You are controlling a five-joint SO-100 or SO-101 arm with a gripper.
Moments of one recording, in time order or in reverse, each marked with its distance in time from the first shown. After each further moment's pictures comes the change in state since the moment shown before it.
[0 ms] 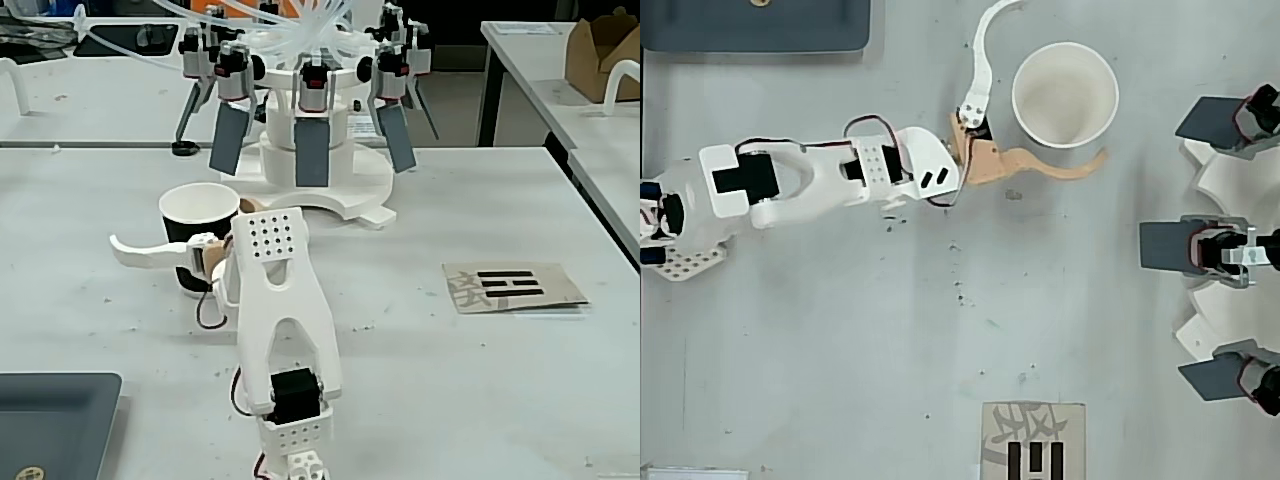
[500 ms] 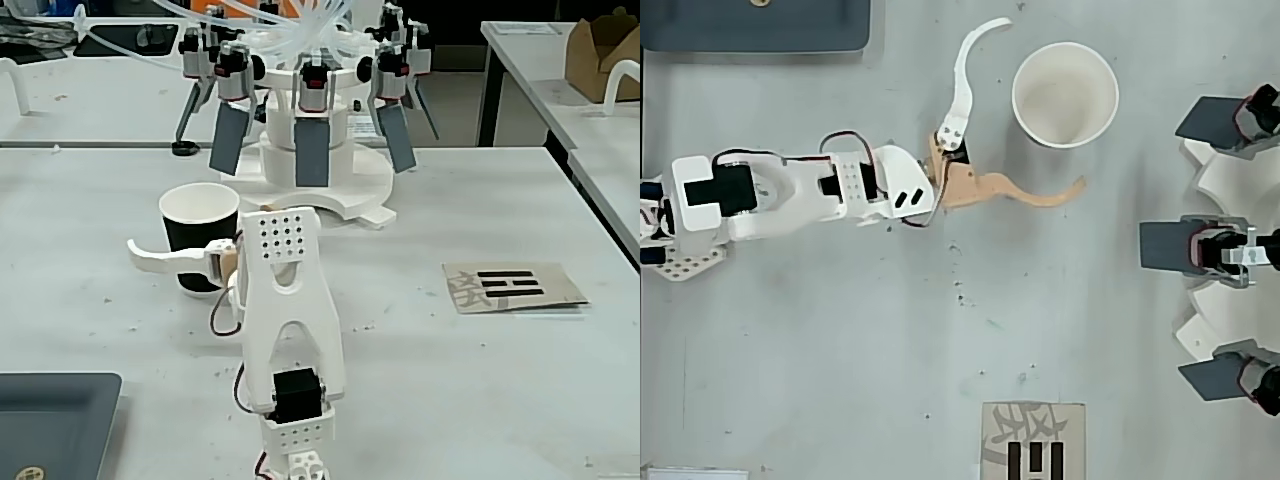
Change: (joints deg) arm 2.9 7.9 13.5 -4.9 0.2
